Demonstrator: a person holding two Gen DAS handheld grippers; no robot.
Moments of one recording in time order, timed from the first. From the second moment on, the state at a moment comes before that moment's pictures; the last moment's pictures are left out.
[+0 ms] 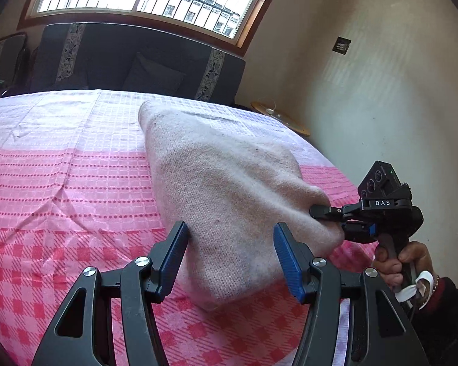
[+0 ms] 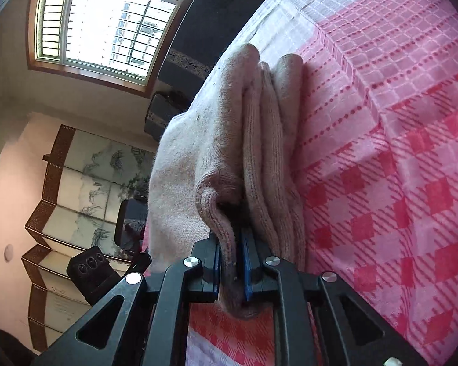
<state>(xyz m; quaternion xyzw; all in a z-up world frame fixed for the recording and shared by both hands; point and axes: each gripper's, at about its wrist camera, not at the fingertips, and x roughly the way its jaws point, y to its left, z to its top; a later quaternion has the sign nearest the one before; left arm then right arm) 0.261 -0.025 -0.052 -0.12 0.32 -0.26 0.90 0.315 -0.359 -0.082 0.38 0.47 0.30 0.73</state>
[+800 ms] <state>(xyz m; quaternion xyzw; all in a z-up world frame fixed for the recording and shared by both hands) 0.266 -0.053 -0.062 -0.08 0.34 -0.26 0.90 0.333 -0.359 -0.064 0.31 0.44 0.27 0.80</state>
